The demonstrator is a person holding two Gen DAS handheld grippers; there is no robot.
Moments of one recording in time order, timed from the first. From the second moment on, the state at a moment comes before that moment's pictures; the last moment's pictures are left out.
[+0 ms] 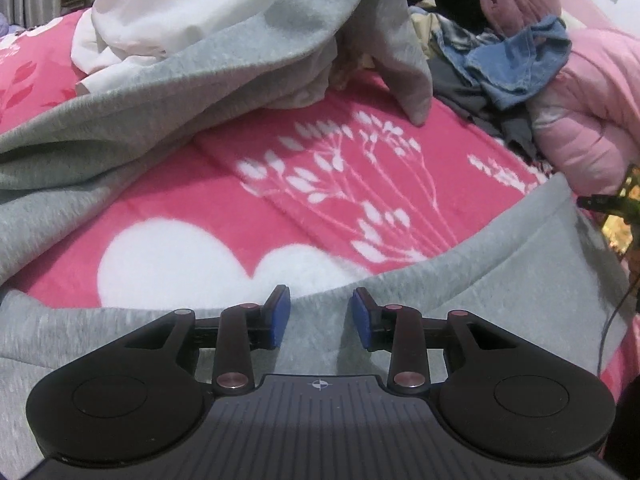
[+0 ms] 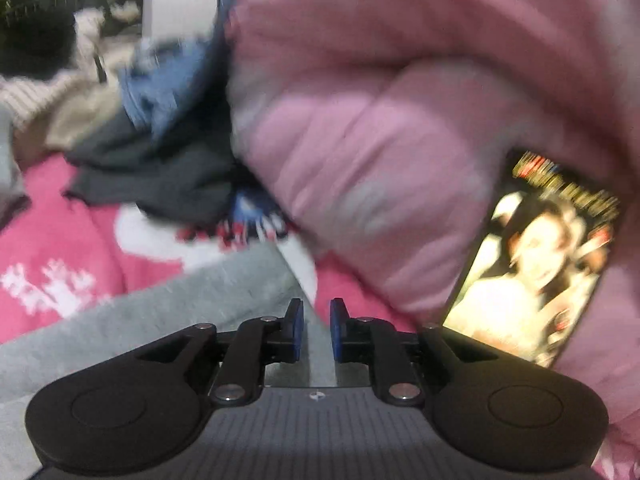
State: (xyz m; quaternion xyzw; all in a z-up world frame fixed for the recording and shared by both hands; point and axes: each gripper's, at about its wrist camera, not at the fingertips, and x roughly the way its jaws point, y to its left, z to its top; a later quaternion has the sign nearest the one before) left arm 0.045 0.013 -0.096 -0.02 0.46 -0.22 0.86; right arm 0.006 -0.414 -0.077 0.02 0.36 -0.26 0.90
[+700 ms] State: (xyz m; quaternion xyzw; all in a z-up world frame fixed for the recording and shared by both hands) left arm -0.030 0.152 -0.056 -0.06 0.45 -0.10 0.89; right arm -0.005 -0.238 -0.031 0.08 0.33 0.14 0.93
